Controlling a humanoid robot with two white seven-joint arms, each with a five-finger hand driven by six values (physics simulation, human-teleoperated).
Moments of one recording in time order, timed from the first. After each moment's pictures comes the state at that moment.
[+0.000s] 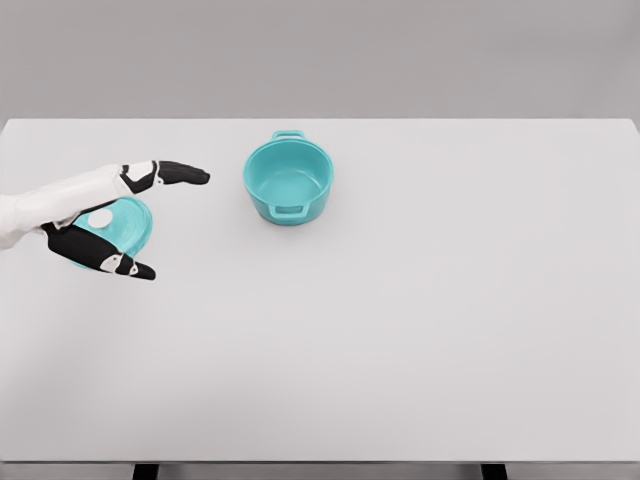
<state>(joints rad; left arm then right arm) -0.42 1.05 -0.54 -1.72 0.40 -0.61 -0.49 -0.01 0.00 0.11 0.13 0.07 -0.28 0.38</state>
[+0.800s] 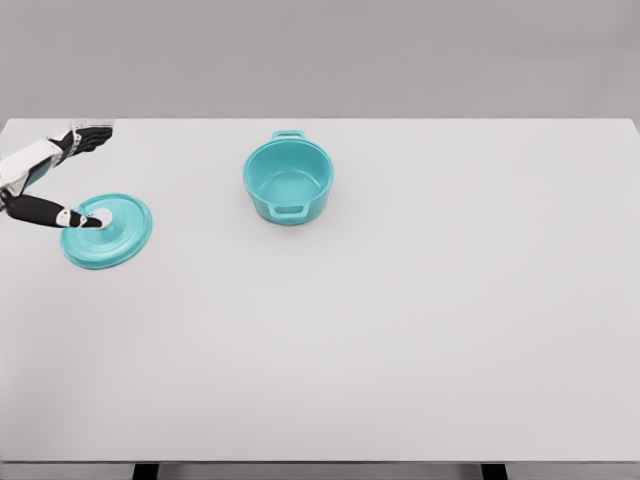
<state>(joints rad) -0.46 0.98 -0.61 -1.29 0.44 -0.40 -0.34 -0.01 0.00 0.10 0.13 0.06 -0.28 0.38</state>
